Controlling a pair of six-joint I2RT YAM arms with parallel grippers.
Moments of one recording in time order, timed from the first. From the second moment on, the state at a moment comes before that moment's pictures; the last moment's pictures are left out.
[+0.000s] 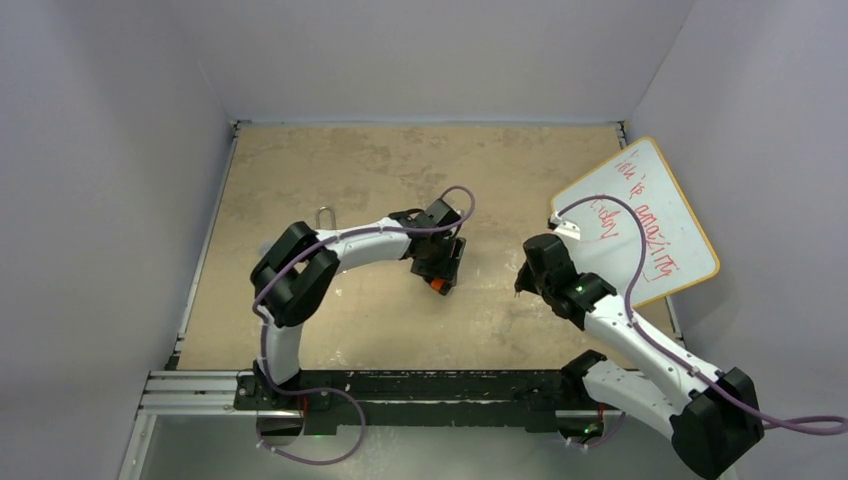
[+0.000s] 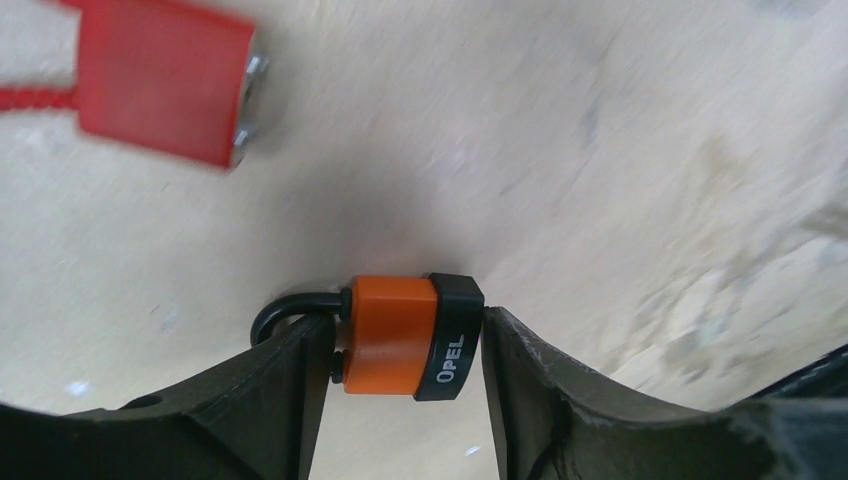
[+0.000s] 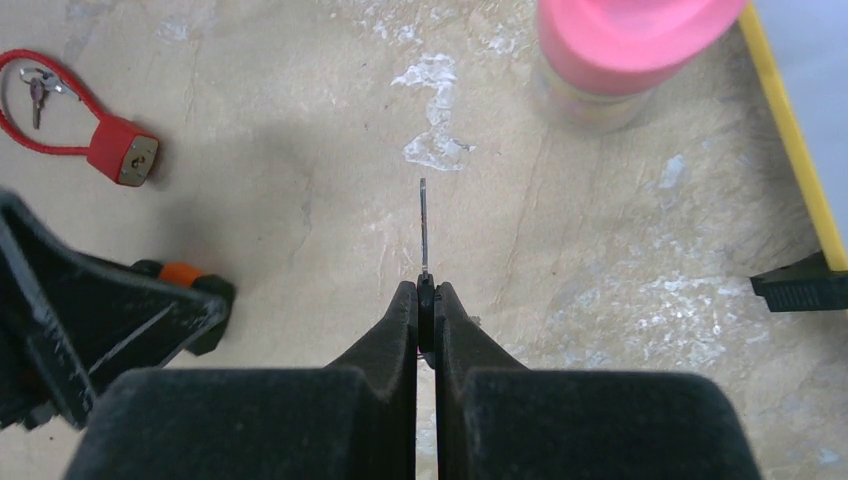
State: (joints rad) left arm -0.83 1.99 1.37 -0.48 0.09 -0.57; right arm 0.54 0.92 0.59 -0.51 0.38 0.76
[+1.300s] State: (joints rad) left arm -0.76 1.95 1.35 -0.86 -0.05 -1.37; right arm 0.54 0.99 0.39 -0.02 -0.27 0.57
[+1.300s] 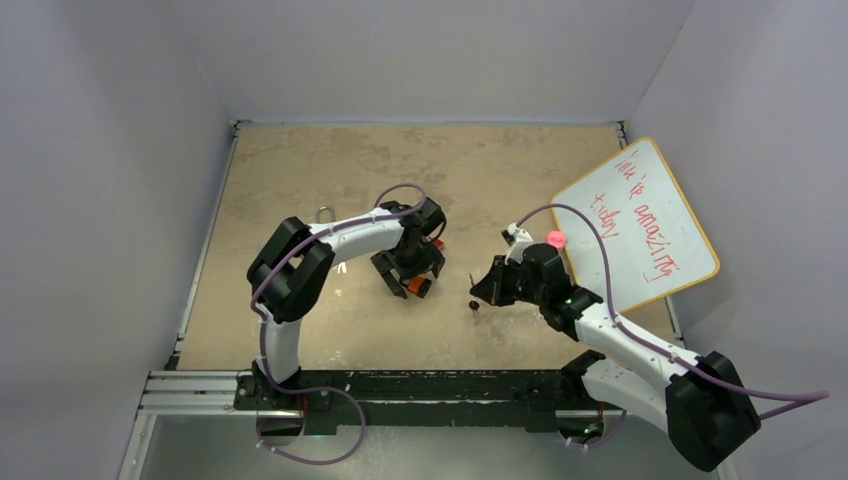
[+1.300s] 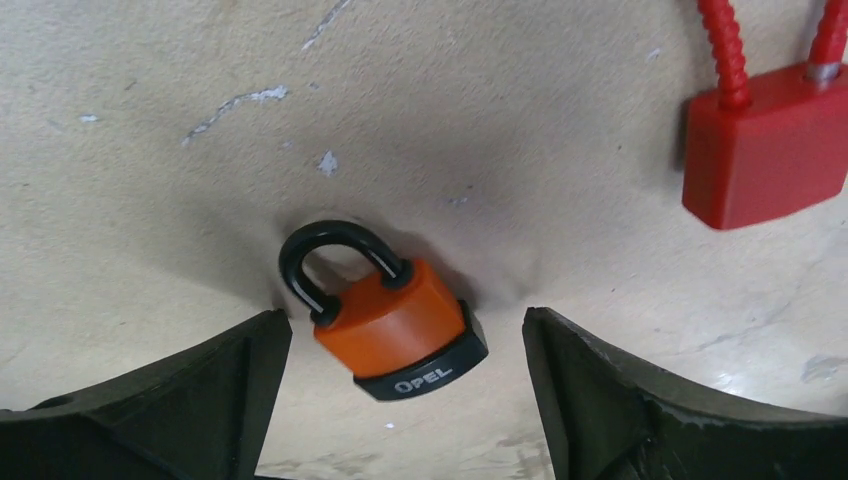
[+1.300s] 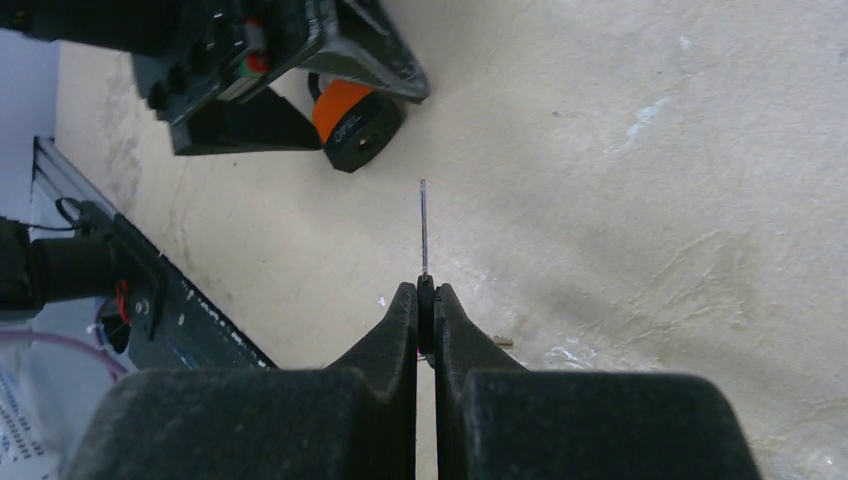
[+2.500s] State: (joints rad) left arm -0.63 1.91 1.31 -0.91 0.31 -1.04; right arm 0.54 0.81 0.23 0.29 -0.55 0.69
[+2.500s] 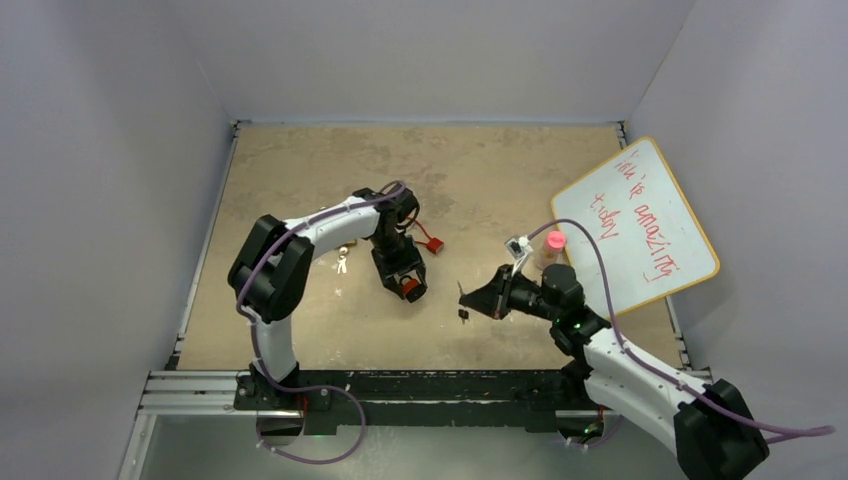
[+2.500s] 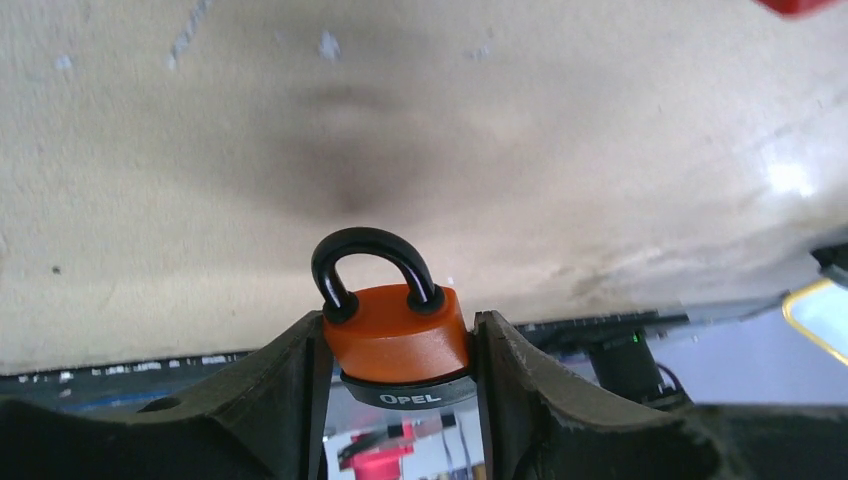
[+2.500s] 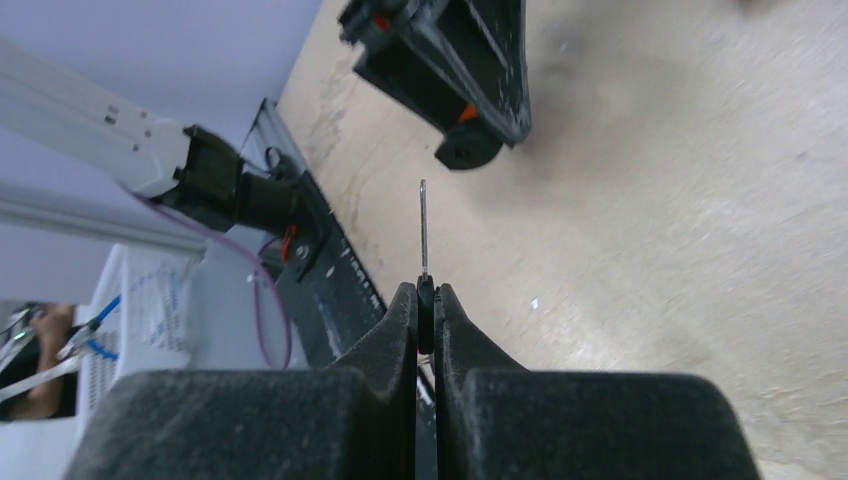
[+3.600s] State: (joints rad) left arm -0.61 1.84 1.35 -1.07 0.49 -0.96; right arm 0.63 1.27 0.21 0.83 -0.91 0.82
